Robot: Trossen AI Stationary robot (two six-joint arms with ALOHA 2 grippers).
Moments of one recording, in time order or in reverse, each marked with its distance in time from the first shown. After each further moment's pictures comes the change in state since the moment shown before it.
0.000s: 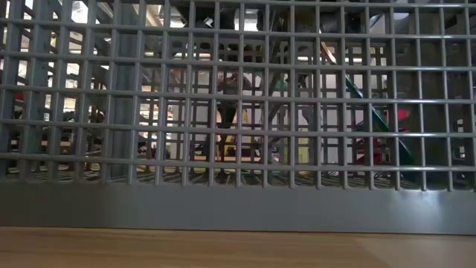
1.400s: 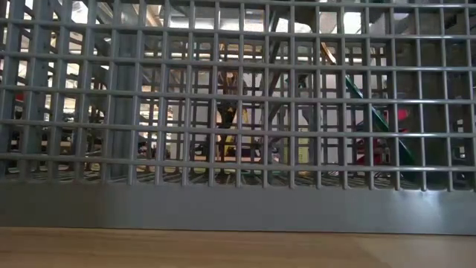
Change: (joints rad) left arm 0.057 -0.415 -0.043 0.079 0.462 -0.763; right arm 0.695 -0.461 -0.497 0.549 0.792 -0.075
